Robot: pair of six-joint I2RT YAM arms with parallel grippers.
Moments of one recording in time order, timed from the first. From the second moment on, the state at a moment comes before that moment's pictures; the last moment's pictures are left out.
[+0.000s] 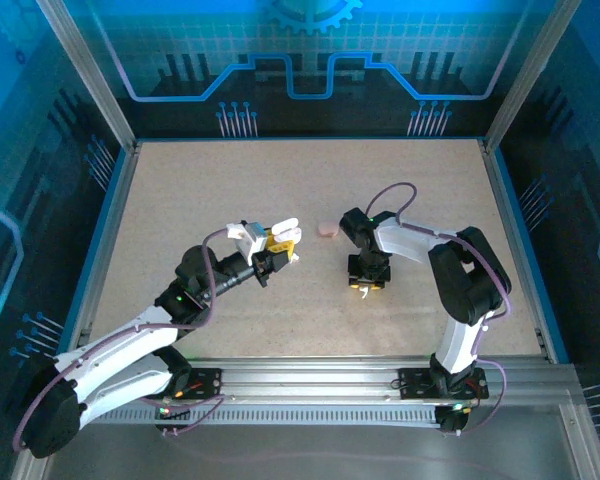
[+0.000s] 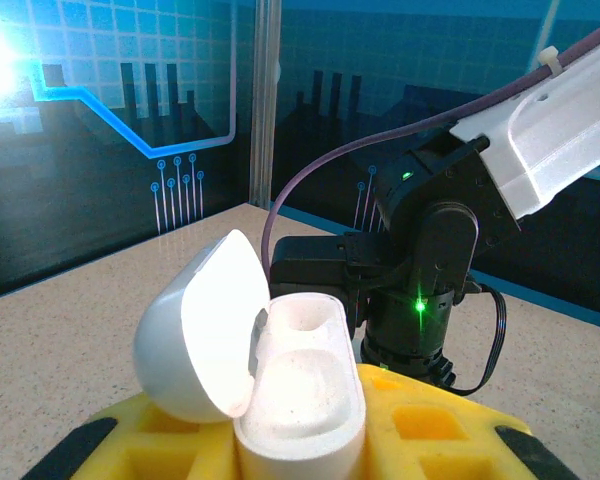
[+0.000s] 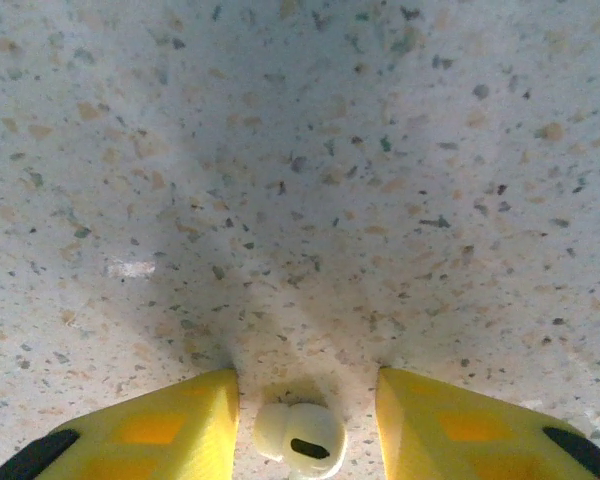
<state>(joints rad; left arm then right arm) -0.64 0.92 0.45 0.50 0.26 -0.09 0.53 1.81 1.11 -0.91 -0.04 0.67</state>
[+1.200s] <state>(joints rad) -0.64 0.92 0.45 0.50 0.26 -0.09 0.53 1.78 1.08 -0.88 -0.05 0.68</state>
